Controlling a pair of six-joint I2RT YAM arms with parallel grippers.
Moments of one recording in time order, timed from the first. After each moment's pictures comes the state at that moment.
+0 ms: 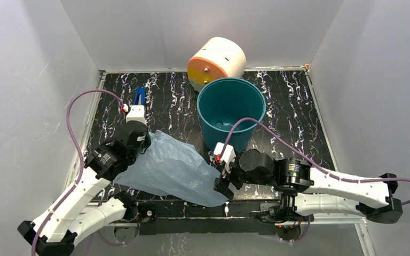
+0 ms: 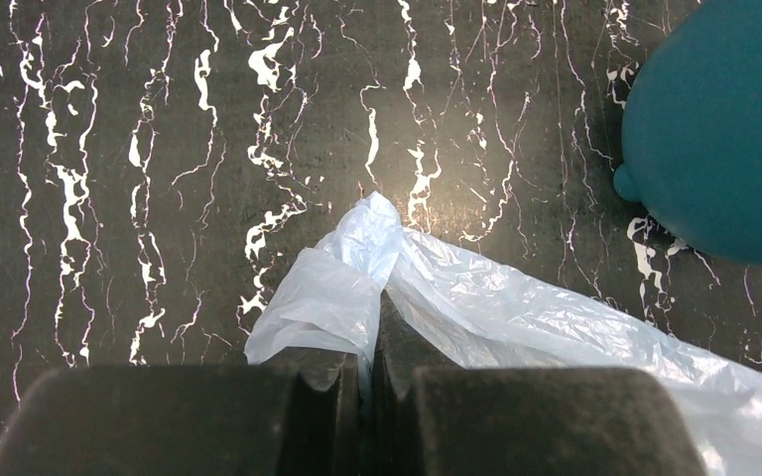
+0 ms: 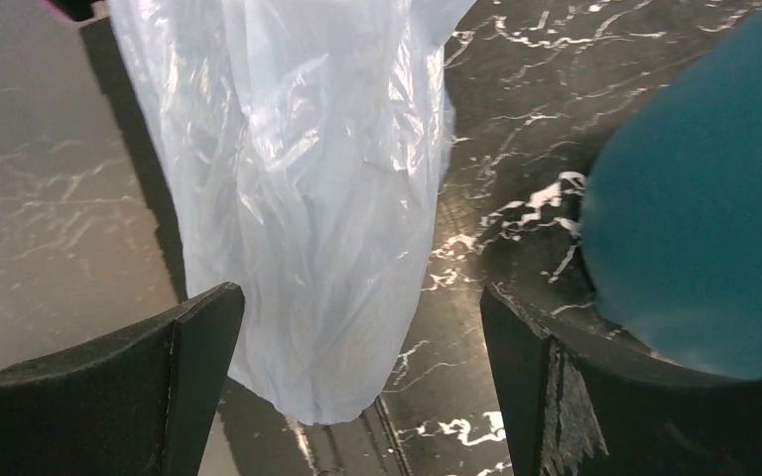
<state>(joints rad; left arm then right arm) -0.66 0.81 0.96 -0.86 -0.49 -0.40 1.39 0.86 0.90 -0.61 0.13 0.10</state>
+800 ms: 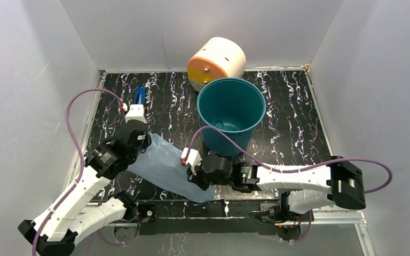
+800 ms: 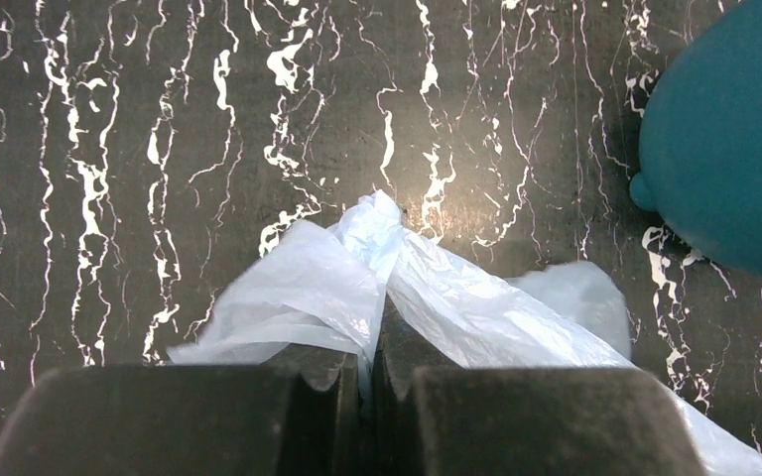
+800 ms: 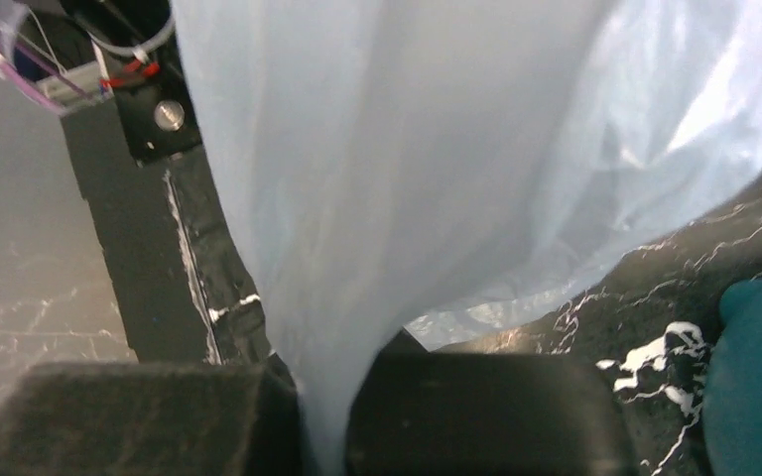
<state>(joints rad) -0.65 0.83 0.96 -0.87 -0.51 -0.41 1.39 1.30 0.81 -0.07 0.06 0.13</state>
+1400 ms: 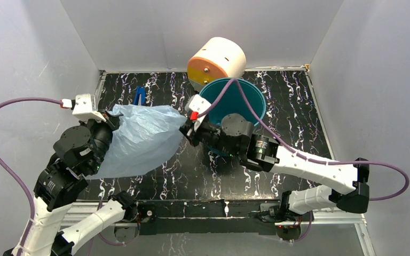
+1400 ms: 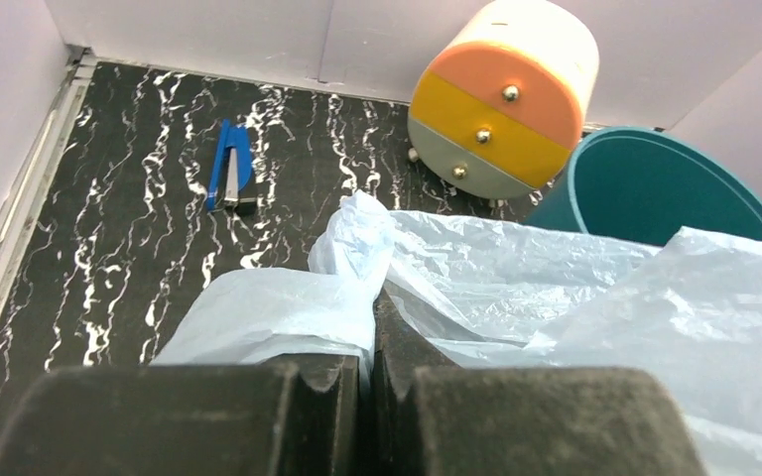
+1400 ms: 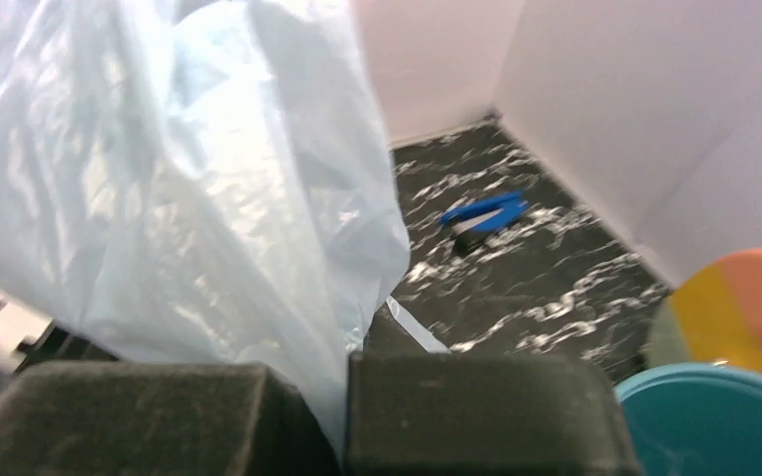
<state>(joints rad) -0.65 0.68 1.32 -0.84 -0.55 -0.34 1.30 1.24 1.23 0.00 0.13 -0.06</state>
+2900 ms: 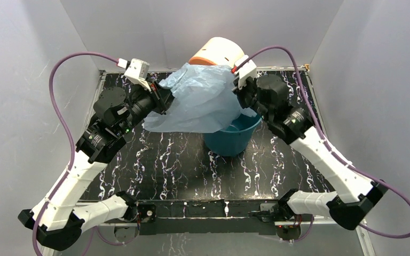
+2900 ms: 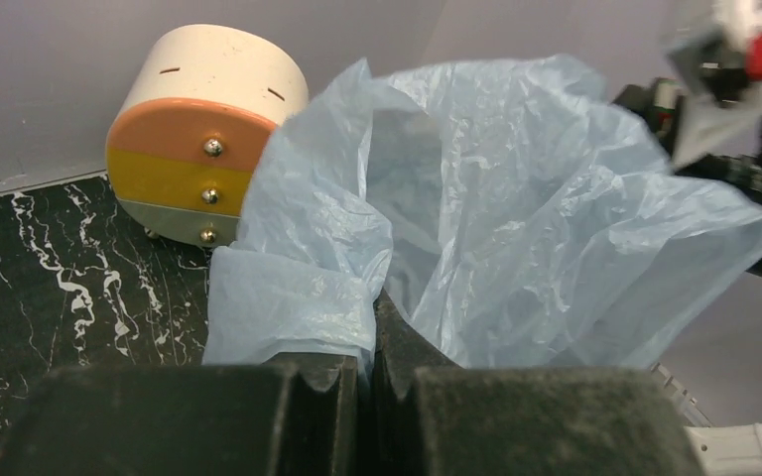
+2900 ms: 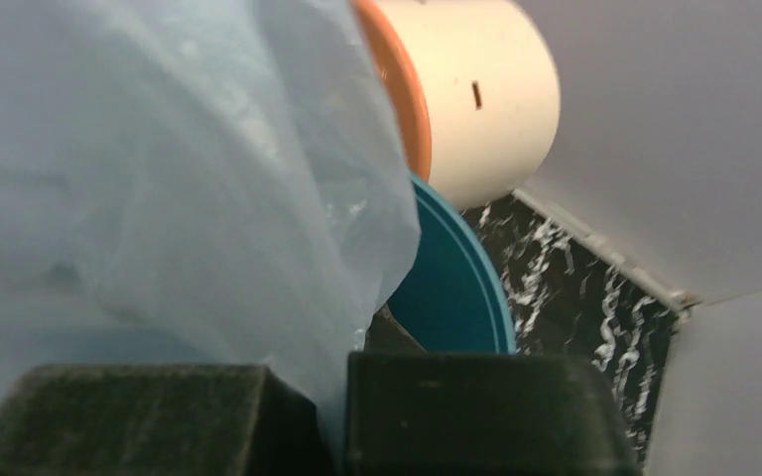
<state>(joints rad) -0.65 1.01 1.36 -0.38 0.01 -0.32 0.81 1.17 1.41 -0.41 0.28 -0.27</state>
